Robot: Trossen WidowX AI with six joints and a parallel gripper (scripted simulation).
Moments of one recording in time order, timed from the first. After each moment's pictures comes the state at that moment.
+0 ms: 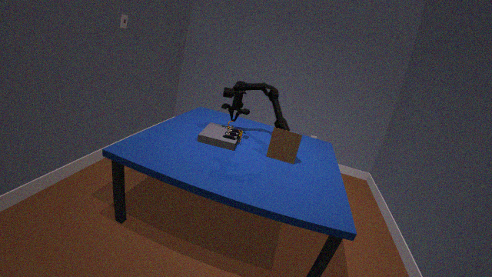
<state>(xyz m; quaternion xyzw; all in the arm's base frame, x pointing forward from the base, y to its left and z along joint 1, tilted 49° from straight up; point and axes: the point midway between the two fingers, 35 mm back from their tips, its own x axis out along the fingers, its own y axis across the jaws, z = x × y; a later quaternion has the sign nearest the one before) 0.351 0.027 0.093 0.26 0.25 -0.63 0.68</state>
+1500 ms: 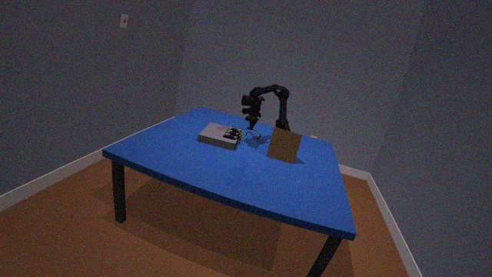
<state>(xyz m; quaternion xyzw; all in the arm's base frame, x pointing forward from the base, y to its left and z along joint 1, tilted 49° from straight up) 0.213 0.035 0.054 -0.30 0.62 -0.28 0.67</state>
